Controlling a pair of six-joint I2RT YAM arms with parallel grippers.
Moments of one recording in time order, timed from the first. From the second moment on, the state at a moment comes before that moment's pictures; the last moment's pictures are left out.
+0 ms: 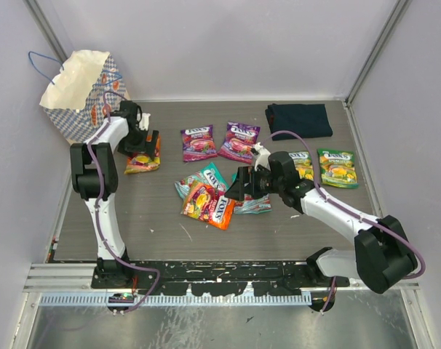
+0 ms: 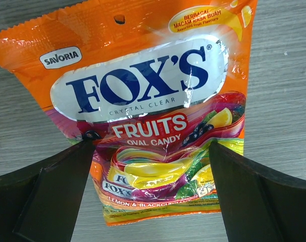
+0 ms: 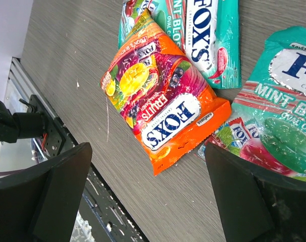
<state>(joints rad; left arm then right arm) 0.00 2.18 1.74 -0.81 0.06 0.13 0.51 1.26 0.68 -0.03 -0.50 0.47</state>
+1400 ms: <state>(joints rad) 0.00 2.14 1.68 -0.70 0.05 0.07 0.50 1.27 0.65 0.02 -0.52 0.50</state>
